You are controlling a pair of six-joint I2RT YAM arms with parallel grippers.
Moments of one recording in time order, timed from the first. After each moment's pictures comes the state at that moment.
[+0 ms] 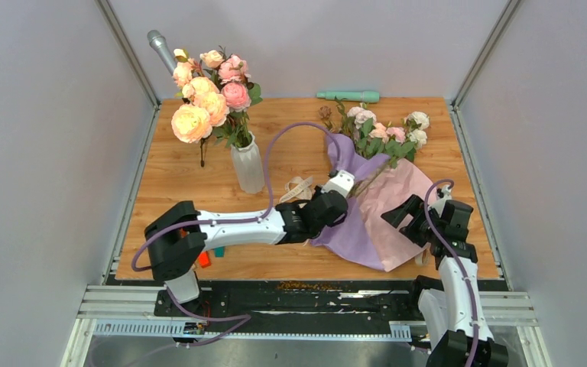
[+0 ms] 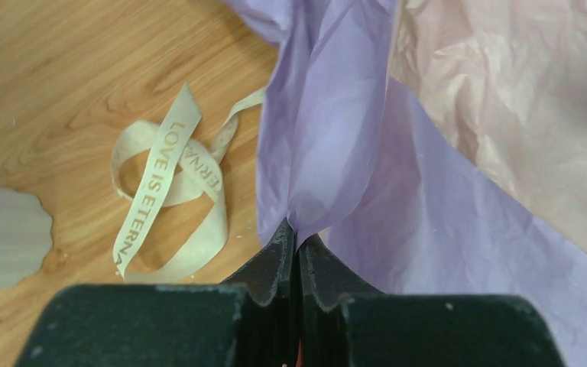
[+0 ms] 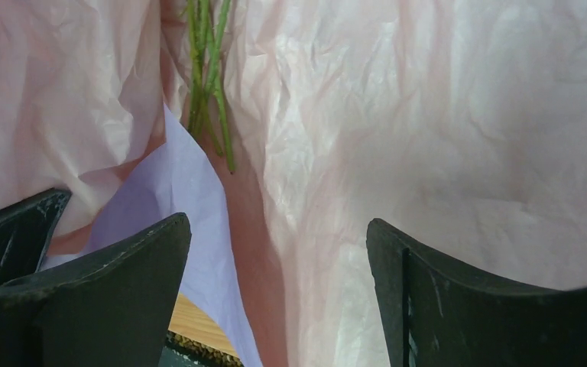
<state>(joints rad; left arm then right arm) -1.21 1.73 1.17 -0.11 -0.61 -0.26 -0.26 0.72 0.34 -0.38 -0.54 0.49</state>
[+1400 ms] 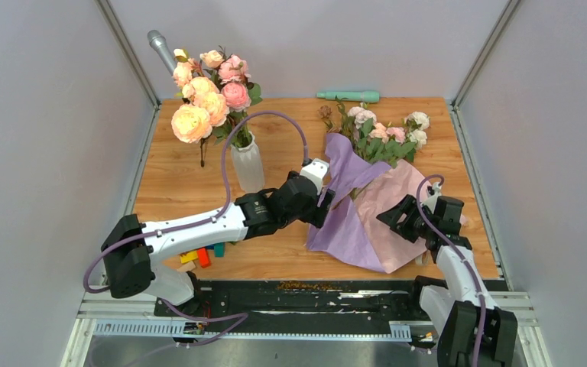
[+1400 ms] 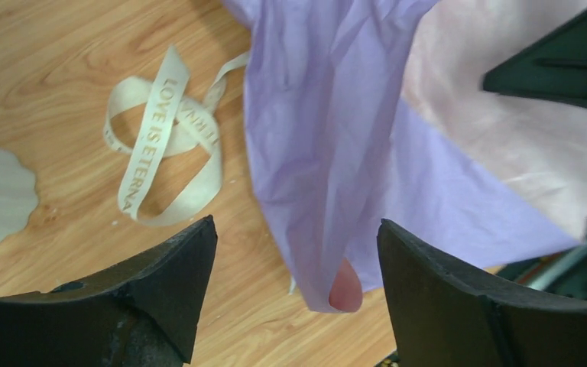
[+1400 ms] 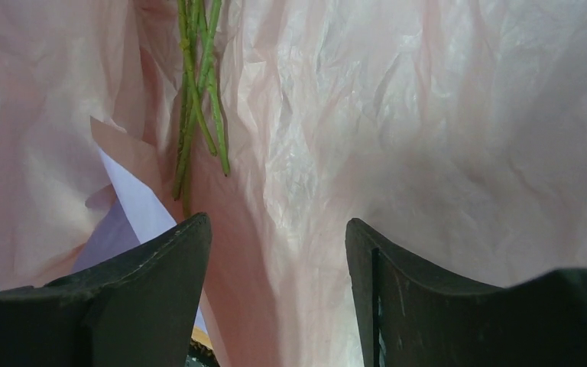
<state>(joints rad) -1.10 1.42 1.04 -0.27 -0.37 -0.39 -0.20 0.88 0.31 -0.20 -0.57 0.51</state>
